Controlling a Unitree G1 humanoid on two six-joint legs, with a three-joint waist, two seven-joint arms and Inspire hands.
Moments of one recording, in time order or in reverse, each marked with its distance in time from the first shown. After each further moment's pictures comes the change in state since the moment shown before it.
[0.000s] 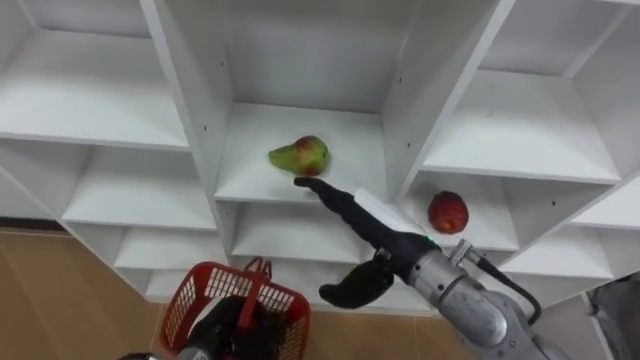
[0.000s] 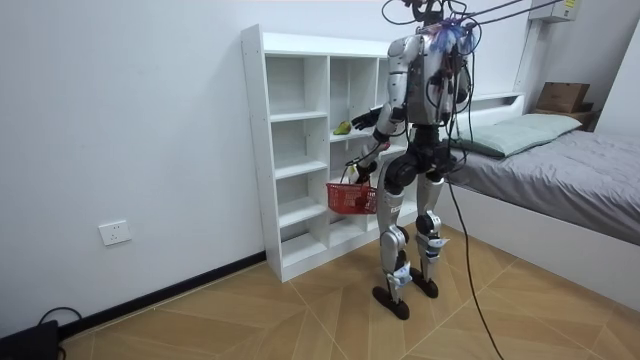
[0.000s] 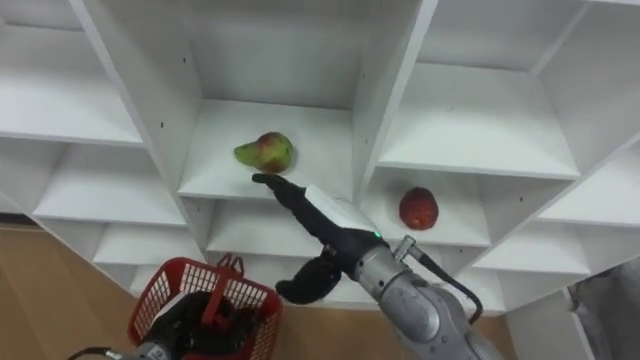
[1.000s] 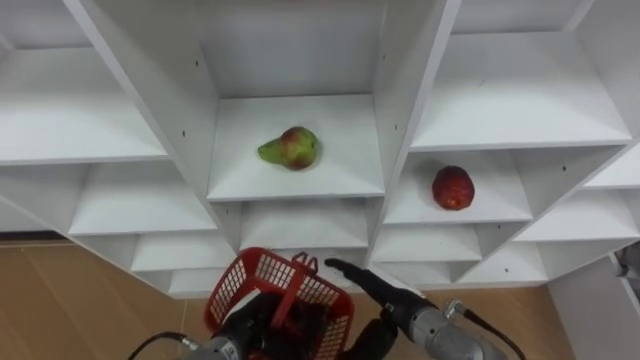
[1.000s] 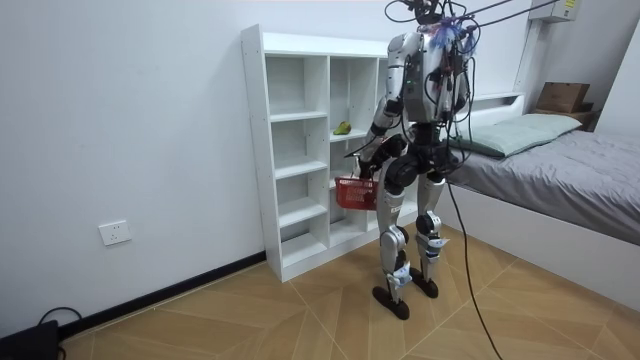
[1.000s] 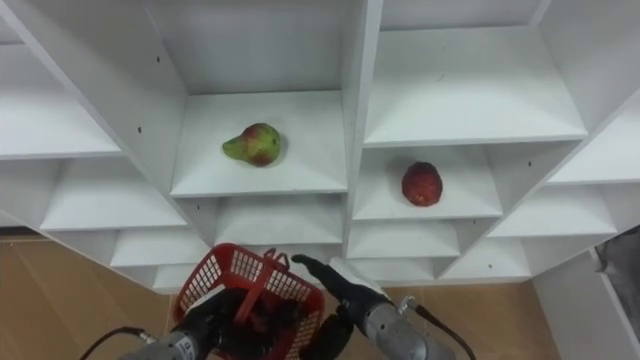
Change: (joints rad) left arm -0.064 -0.013 -0.121 -0.022 0.000 0.007 -0.073; right arm -0.017 0.103 0.043 0.491 0.038 0.040 0.027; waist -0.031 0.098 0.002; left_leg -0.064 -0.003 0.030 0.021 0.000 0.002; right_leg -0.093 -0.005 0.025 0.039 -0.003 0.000
